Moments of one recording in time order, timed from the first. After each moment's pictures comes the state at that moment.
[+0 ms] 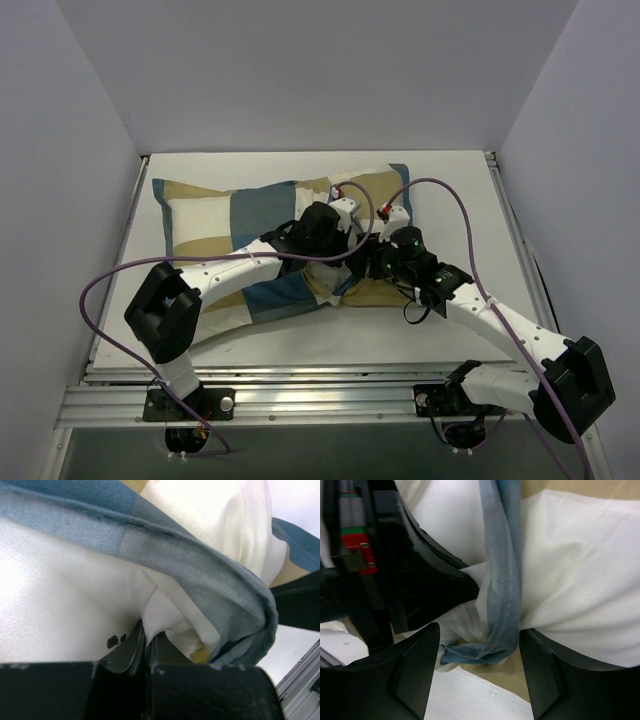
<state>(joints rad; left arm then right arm) -0.84 1.75 1.28 -0.18 0.03 -0.27 0.60 1.13 0.71 -0.10 -0.02 0.42</state>
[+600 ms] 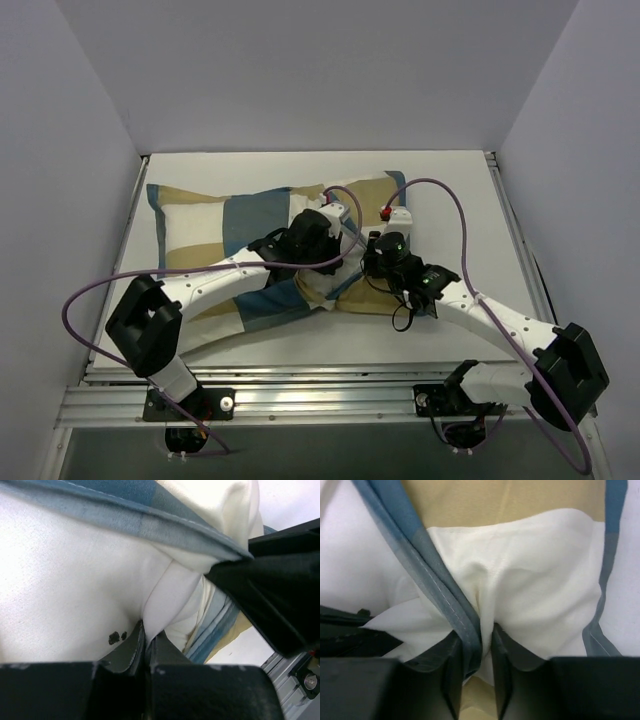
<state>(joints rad) -0.85 1.63 1.19 -0.21 0.01 -0.36 0.69 1.19 0.73 -0.14 0.38 0.49</state>
